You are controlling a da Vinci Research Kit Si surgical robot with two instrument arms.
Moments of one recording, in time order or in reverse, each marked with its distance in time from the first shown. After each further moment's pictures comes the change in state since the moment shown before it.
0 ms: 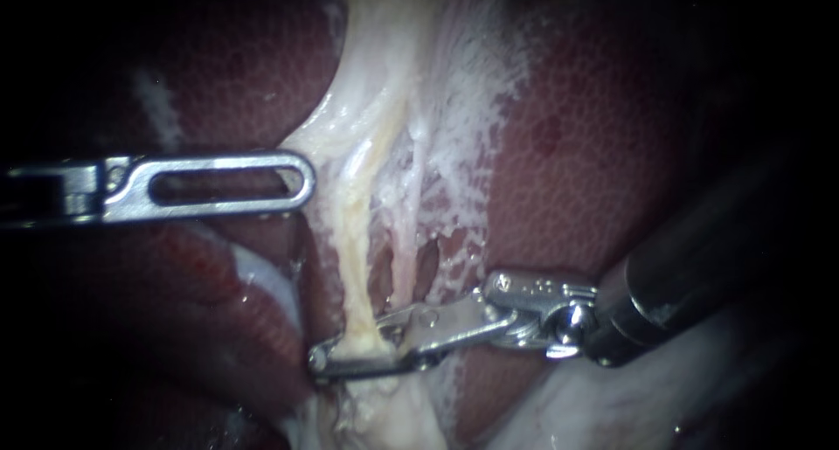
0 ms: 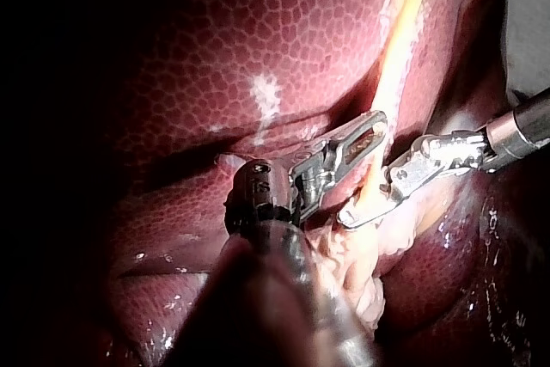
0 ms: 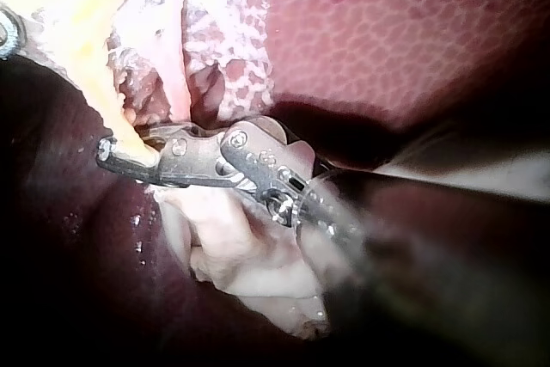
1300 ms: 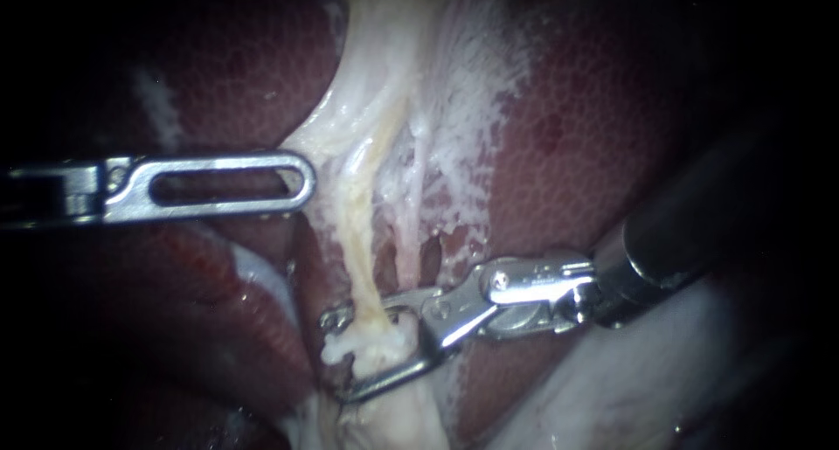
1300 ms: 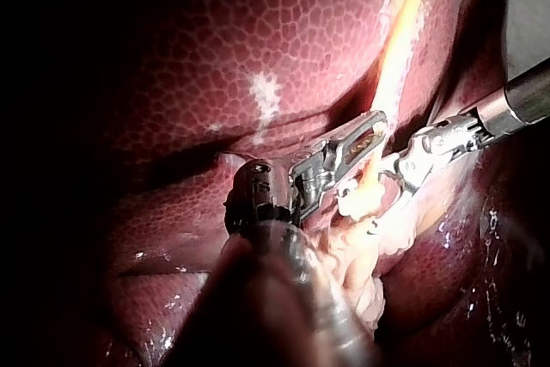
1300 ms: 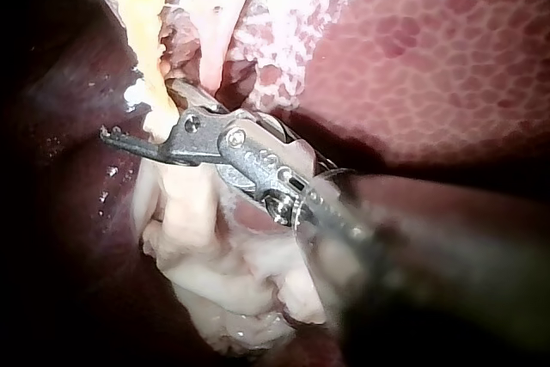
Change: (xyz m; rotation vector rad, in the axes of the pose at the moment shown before) right arm 0.002 0.001 -0.001 -0.011 0.010 -0.317; left arm 0.000 0.000 0.000 0.000 0.000 0.000
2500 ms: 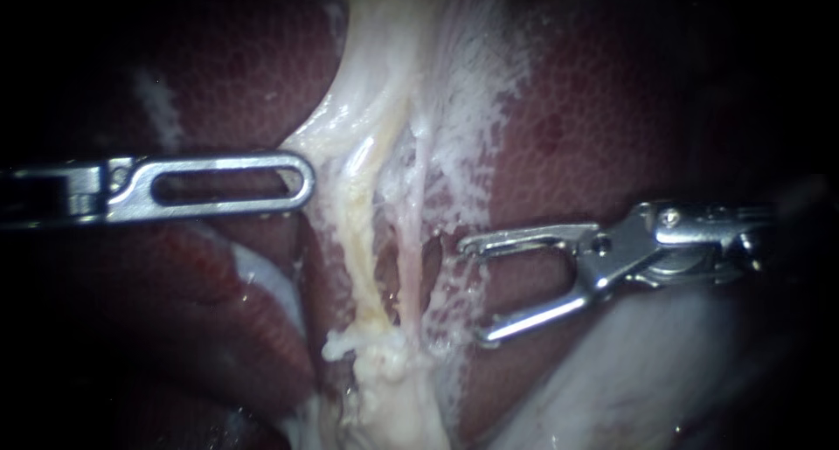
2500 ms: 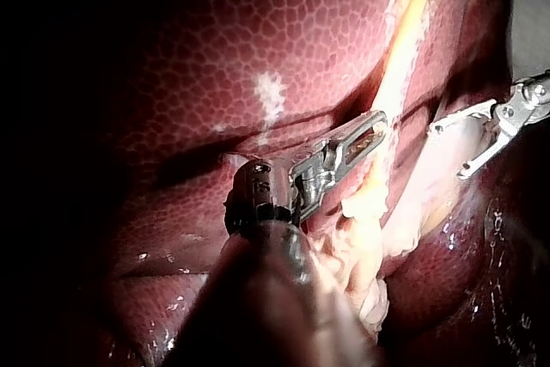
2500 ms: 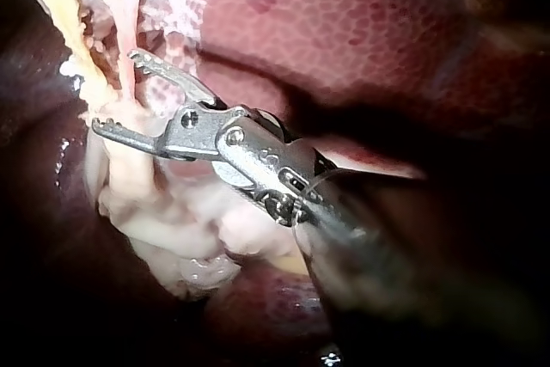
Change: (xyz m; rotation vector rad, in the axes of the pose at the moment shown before) right arm 0.006 -0.004 -0.017 -0.120 0.017 0.046; left arm 0.000 0.001 0.000 0.002 0.000 0.003
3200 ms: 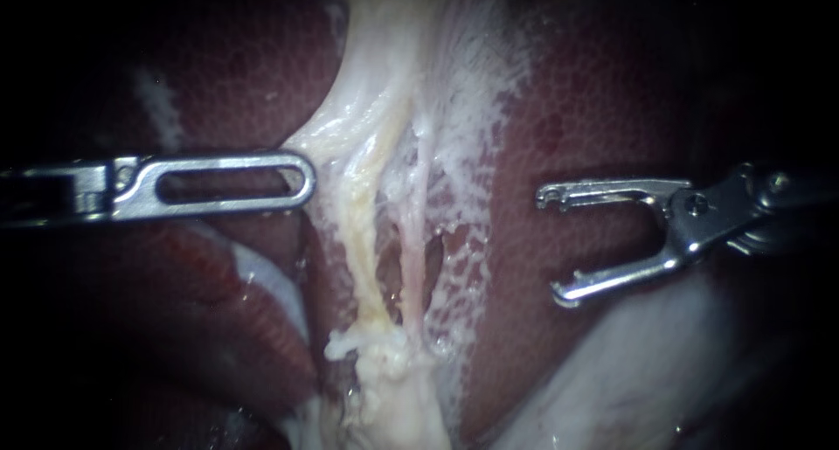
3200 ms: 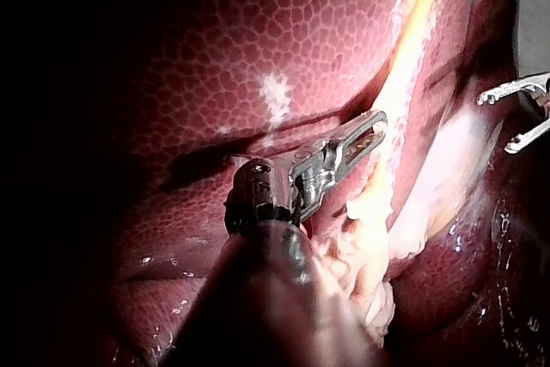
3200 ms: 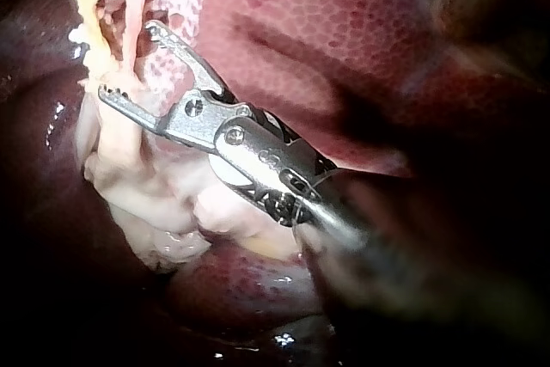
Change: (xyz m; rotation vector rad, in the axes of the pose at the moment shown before) right arm 0.004 -0.001 -0.005 -0.046 0.017 -0.073; left arm 0.000 0.001 0.000 -0.005 0.007 0.005
